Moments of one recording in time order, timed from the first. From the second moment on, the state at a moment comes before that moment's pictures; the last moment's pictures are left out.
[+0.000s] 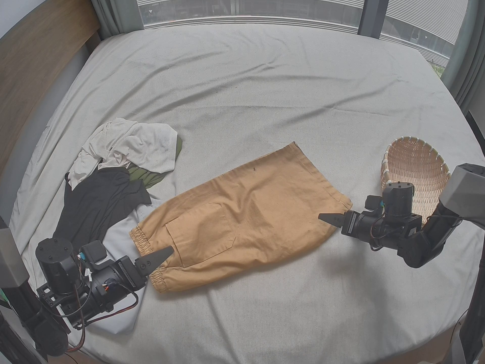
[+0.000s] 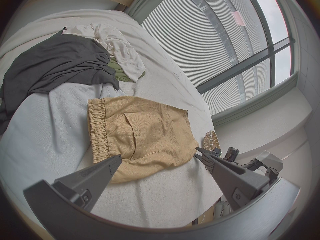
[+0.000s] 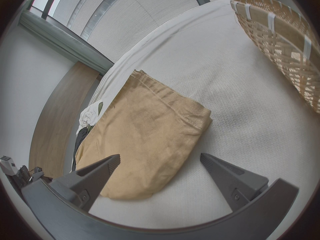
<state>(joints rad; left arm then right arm) -0.37 1.83 -0.02 -1.54 -0.17 -0.74 0.23 2.17 -0.76 -0.97 0.30 0.48</state>
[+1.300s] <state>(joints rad) -0.37 1.83 -0.02 -1.54 -0.12 -0.75 0.27 2.34 -0.82 -1.32 0.30 0.69</state>
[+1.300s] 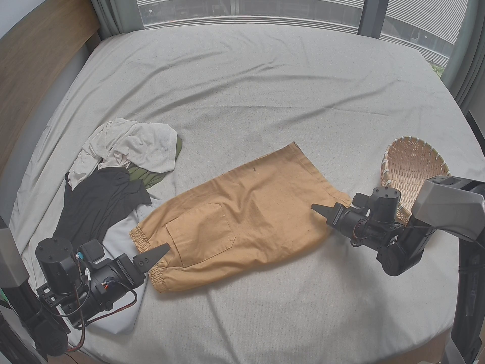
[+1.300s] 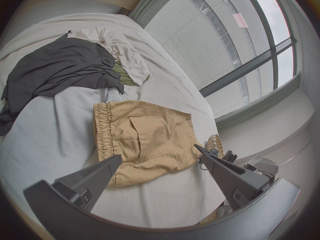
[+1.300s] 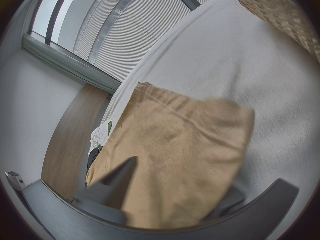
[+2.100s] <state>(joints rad) -0.37 1.84 -0.02 -1.54 -0.12 -0.75 0.25 2.25 -0.43 -1.51 0.30 0.55</state>
